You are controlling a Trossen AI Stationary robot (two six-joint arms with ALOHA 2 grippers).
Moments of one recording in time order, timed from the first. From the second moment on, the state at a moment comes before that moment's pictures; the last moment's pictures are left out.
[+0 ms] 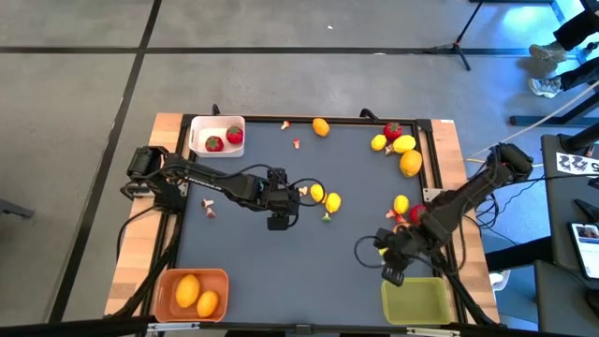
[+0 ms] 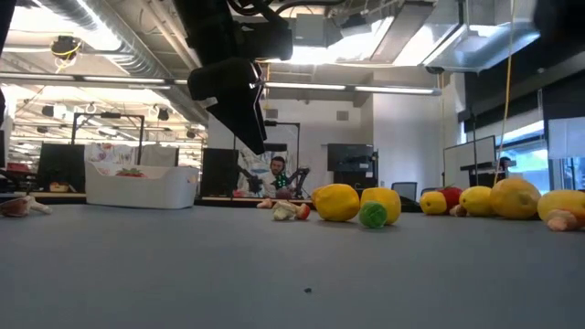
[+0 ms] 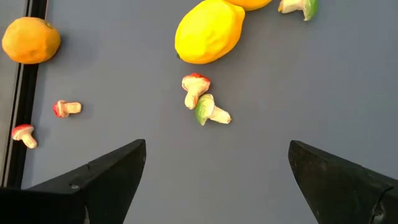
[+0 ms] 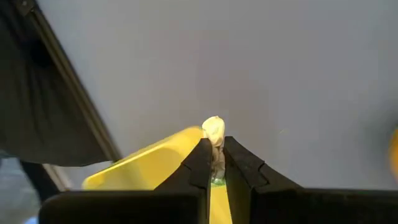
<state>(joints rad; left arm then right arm) -0.12 1.74 1.25 -0.67 -0.45 -0.06 0.71 1.32 0.90 -0.76 -0.11 1.23</state>
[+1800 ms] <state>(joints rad) -0.12 1.74 1.25 -0.64 -0.45 0.02 1.16 1.37 0.90 -0.87 -0.11 2.04</state>
